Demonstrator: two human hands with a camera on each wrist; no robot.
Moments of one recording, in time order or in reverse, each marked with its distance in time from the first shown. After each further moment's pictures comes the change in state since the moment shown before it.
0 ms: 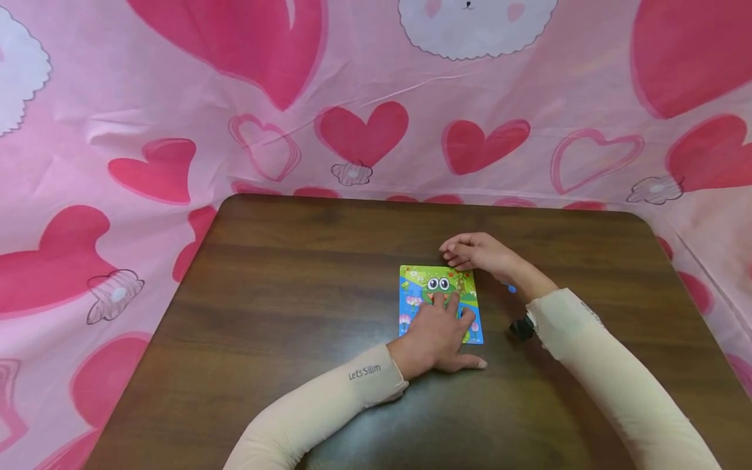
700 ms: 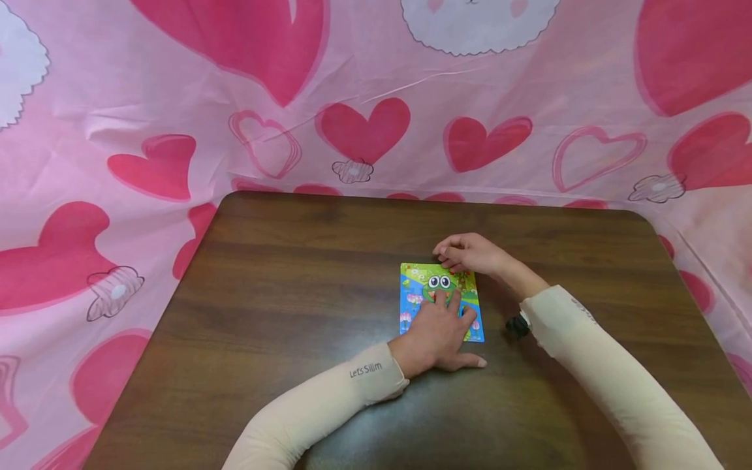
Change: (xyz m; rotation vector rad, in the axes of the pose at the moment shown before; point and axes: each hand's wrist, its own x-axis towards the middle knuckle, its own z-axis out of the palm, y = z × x) left_hand 0.001 -0.001 0.004 0.050 0.028 0.022; right_hand 0.006 -0.008 0.016 -0.128 -0.021 0.004
